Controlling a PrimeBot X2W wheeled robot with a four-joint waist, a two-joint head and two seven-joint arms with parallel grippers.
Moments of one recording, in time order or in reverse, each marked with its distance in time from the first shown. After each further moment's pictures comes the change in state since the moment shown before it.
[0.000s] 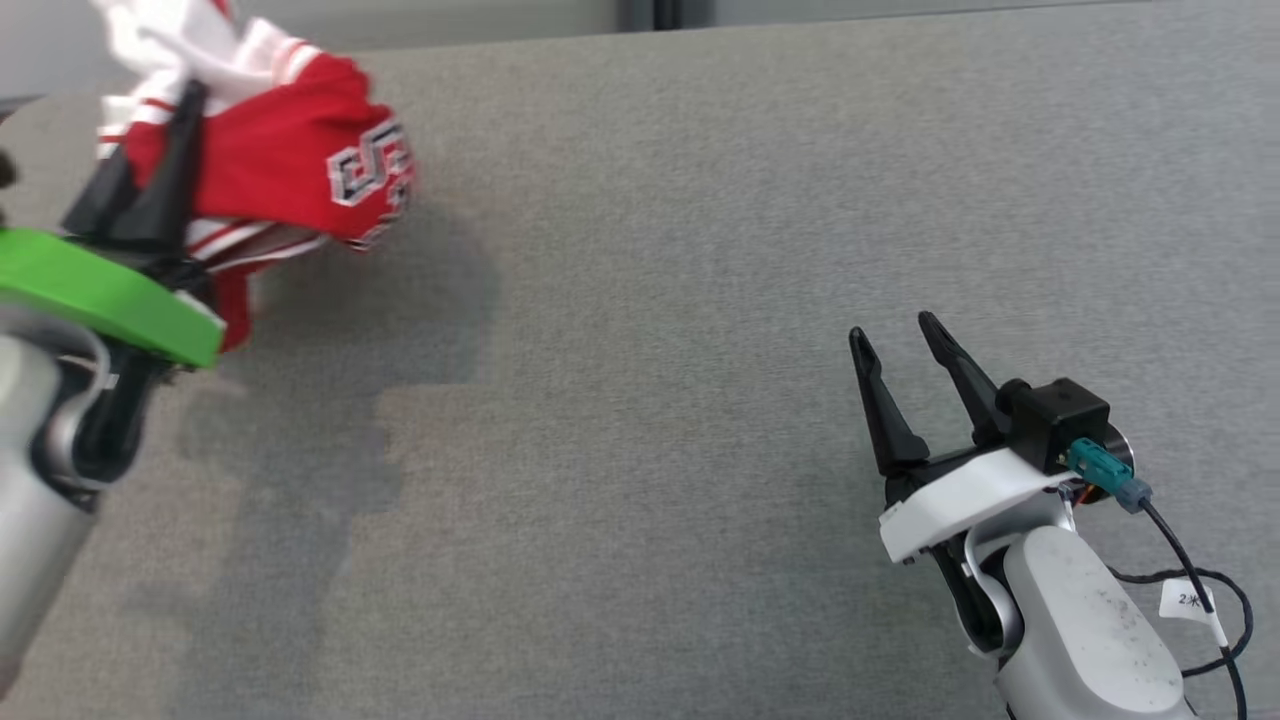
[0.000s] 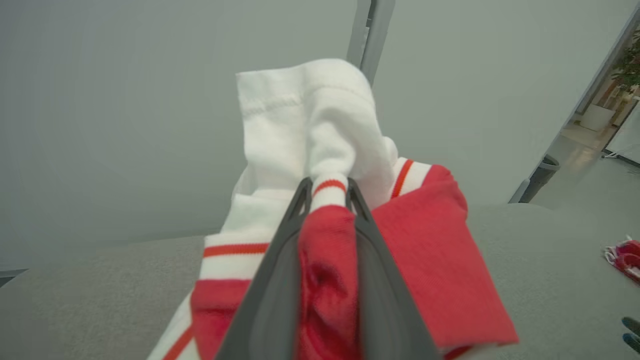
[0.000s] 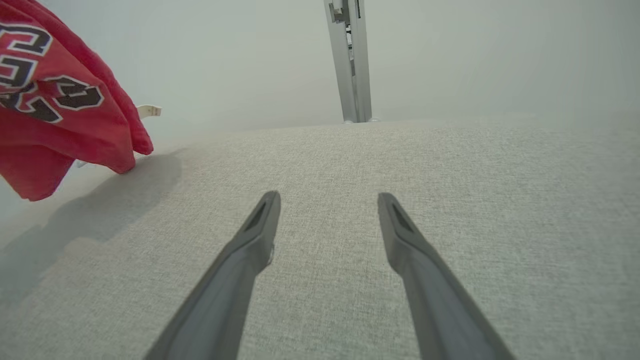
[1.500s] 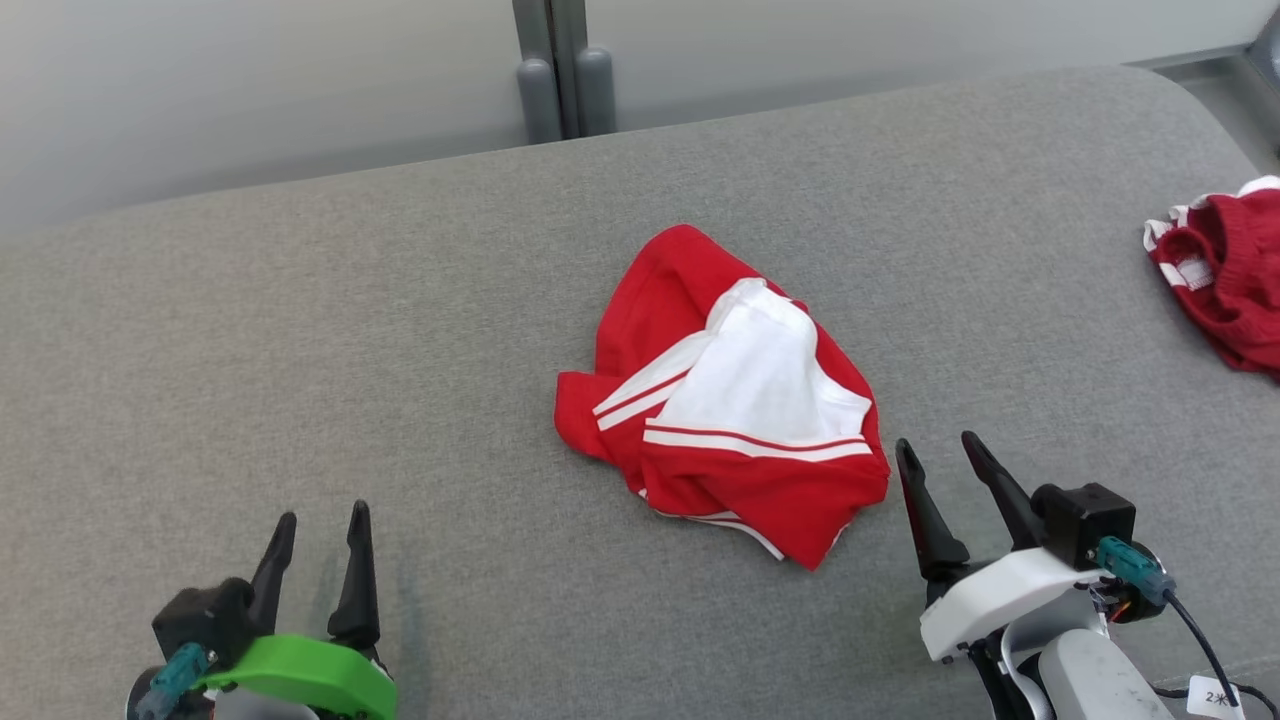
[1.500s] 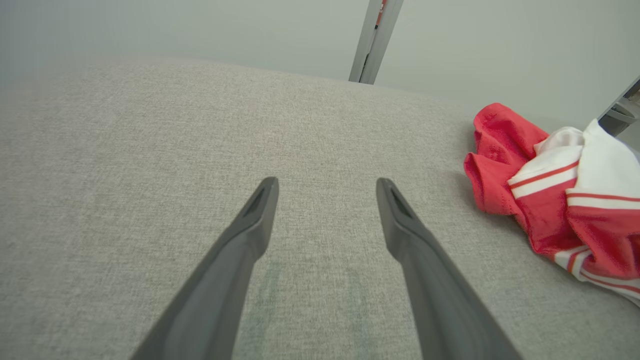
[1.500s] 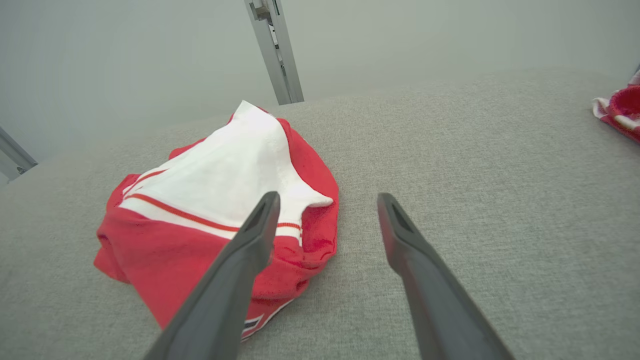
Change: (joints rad) left arm 0.729 -0.541 0.625 0.057 0.709 0.000 -0.003; right arm 0.158 0.001 -0.075 0.042 0.004 0.000 0.000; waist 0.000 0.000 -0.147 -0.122
